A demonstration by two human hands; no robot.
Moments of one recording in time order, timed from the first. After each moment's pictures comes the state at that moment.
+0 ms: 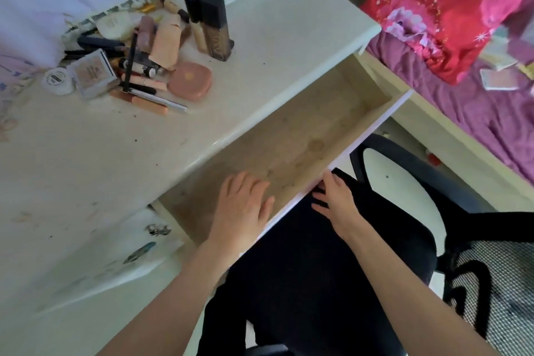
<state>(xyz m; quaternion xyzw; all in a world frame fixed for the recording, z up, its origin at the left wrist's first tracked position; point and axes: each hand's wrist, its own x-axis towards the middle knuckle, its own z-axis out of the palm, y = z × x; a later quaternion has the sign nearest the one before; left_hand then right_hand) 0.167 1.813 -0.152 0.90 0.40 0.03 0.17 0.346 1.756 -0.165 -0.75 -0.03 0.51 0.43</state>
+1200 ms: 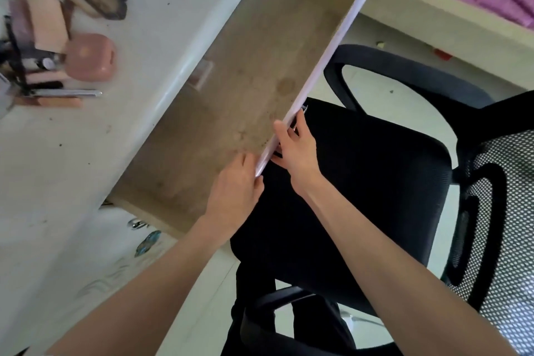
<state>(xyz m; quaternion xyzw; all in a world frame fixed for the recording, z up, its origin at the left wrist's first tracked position) 0.215 1.772 -0.179 0.91 0.36 -0.05 0.18 0.334 1.731 -0.190 -0.66 -0.01 0.47 0.59</state>
